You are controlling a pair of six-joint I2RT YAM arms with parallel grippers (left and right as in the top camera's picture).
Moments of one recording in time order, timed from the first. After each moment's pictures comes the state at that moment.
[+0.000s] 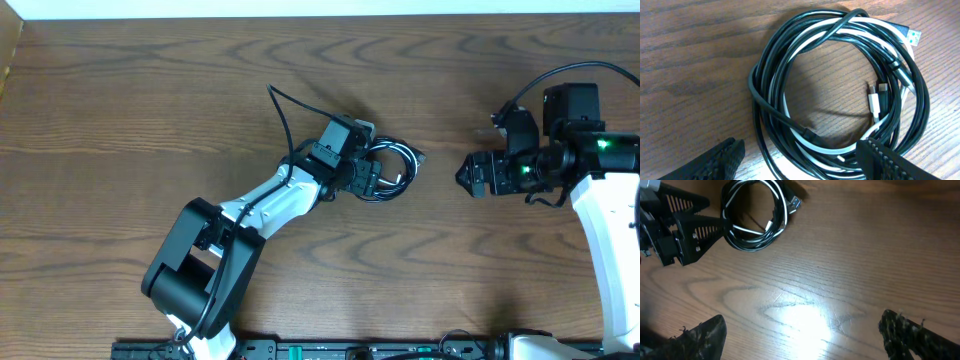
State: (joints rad) left arm -0.58 1.86 1.07 -0.20 0.17 -0.25; right arm -0.02 1.39 1.26 -1.14 -0.32 -0.10
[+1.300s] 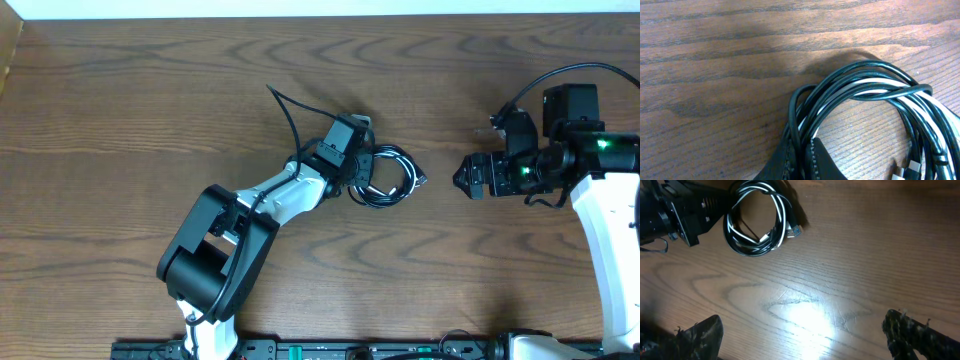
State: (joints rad) left arm -0.59 1.94 1.09 -0.10 0.11 -0.36; right arm -0.02 1.39 1.26 -1.16 -0.34 -0.10
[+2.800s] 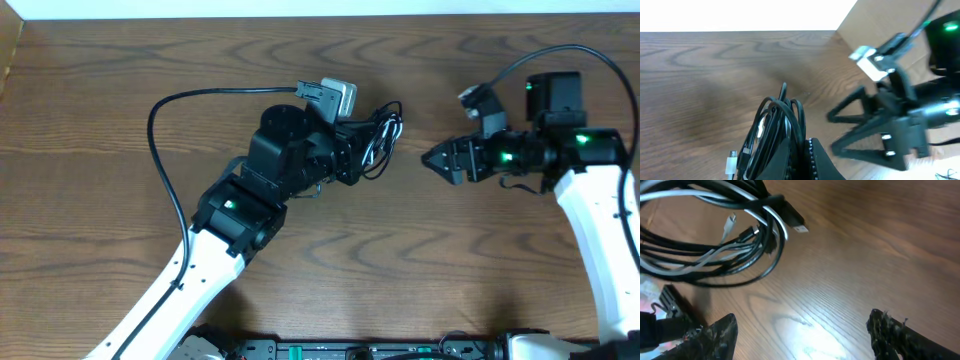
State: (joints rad) left arm -0.59 1.24 1.09 -0.24 0.28 -0.41; right arm 0.06 1.43 1.26 -0.94 -0.66 -0.17
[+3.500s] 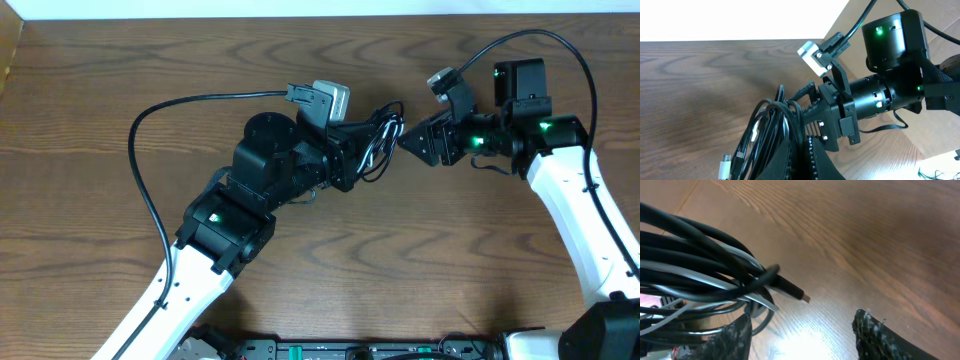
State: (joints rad) left arm -0.59 1.17 1.09 -0.24 0.31 -0.44; right arm 0.14 1.53 1.25 -0.69 -0.75 -0.17
